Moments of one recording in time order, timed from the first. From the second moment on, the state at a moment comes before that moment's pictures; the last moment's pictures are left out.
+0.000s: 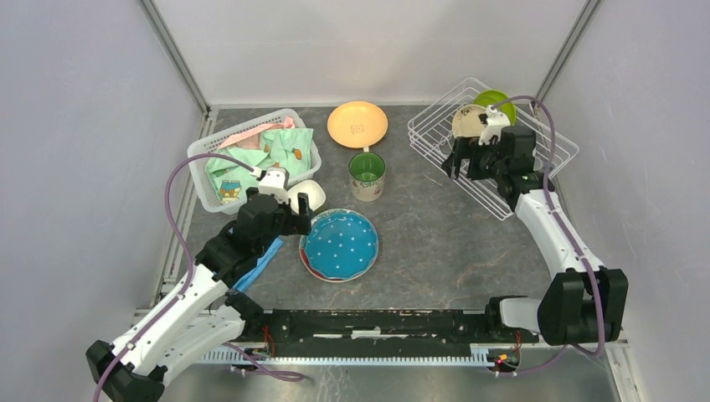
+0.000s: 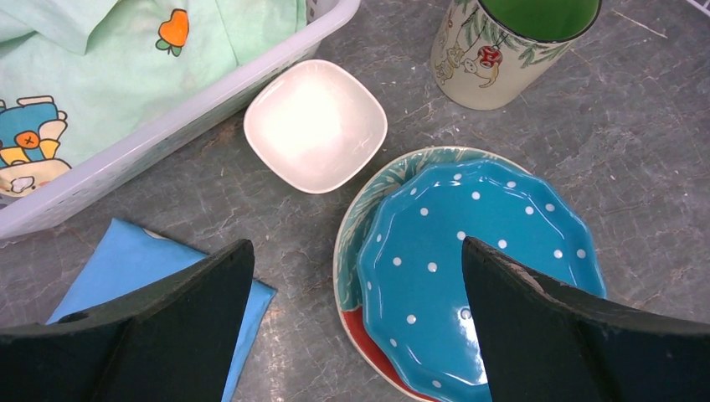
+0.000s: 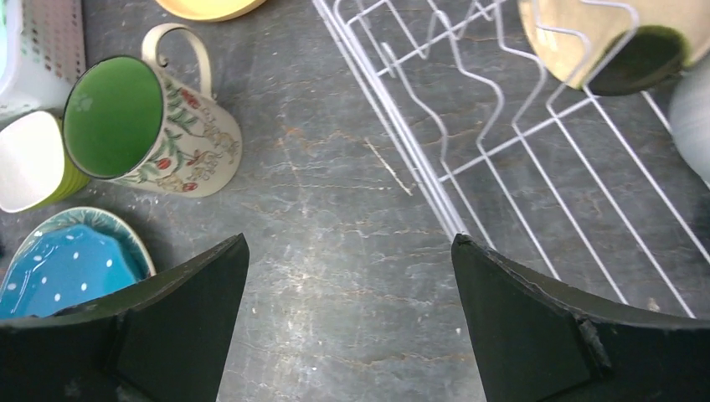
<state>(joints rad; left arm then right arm) -0.62 0.74 0.70 -0.45 -0.34 -0.29 0.03 1.28 0.99 -0.26 -0.31 0.10</state>
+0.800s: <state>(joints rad) -0.62 1.16 1.10 -0.43 -0.26 -0.22 0.31 1.25 0.87 -0.17 -0.05 0.18</state>
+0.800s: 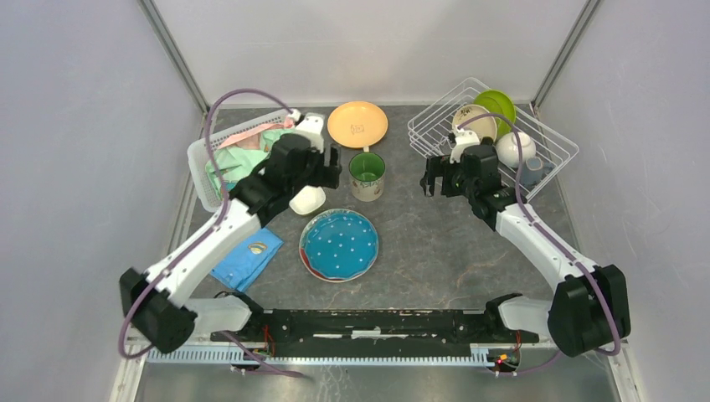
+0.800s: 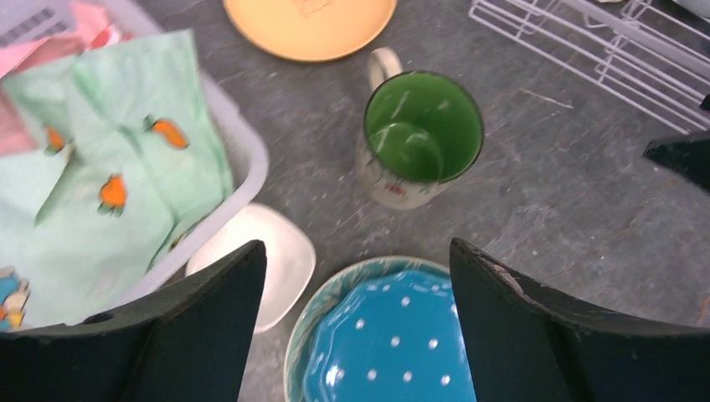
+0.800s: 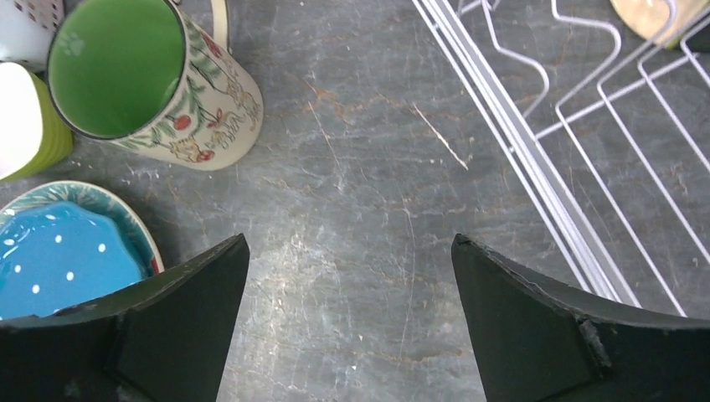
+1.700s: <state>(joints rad) -0.73 1.90 1.41 -0.25 -0.05 -0.09 0.31 1.06 0.65 -0.03 -0.04 0.25</state>
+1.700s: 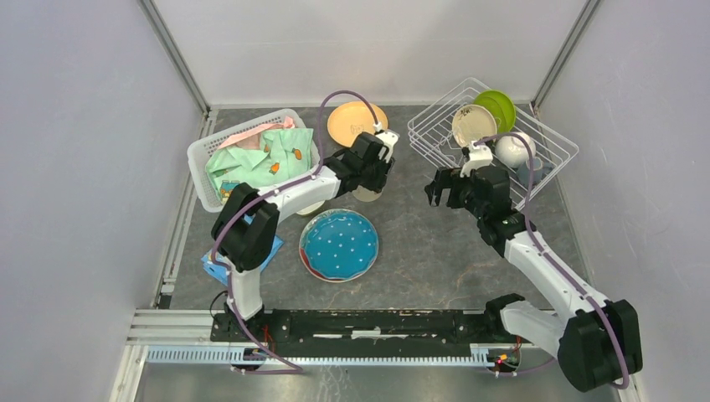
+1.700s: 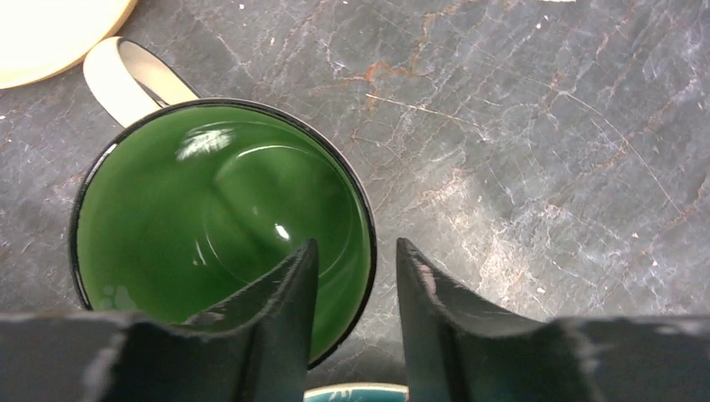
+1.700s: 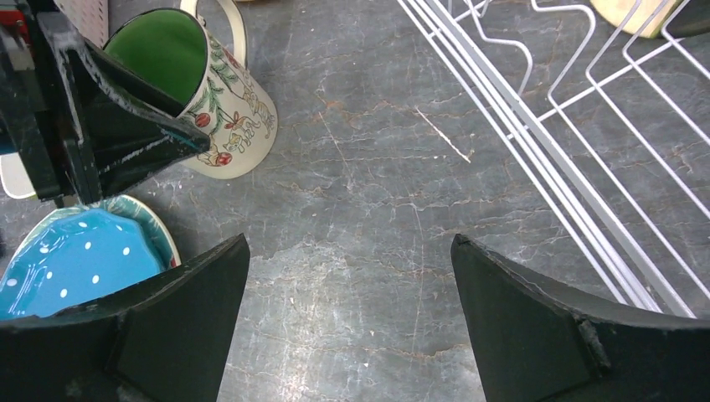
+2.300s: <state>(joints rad) -0.72 1.89 1.45 -0.30 0.00 -0.09 0.29 0.98 0.58 0.07 -0.05 0.23</state>
